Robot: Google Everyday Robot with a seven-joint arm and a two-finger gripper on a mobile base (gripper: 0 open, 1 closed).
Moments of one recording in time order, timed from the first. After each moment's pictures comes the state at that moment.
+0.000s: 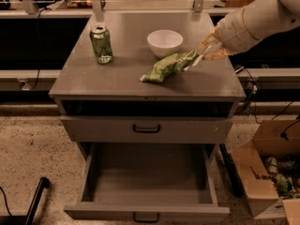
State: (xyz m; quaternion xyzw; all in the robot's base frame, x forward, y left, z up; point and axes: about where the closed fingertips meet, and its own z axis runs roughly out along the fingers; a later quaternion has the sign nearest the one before) arm 0.636 -0.163 0.925 -0.88 0.31 -0.16 0.34
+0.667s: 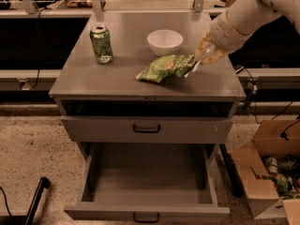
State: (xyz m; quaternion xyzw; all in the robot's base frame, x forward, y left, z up) arm 0.645 -0.163 0.899 -0.91 0.32 -0.12 0.25
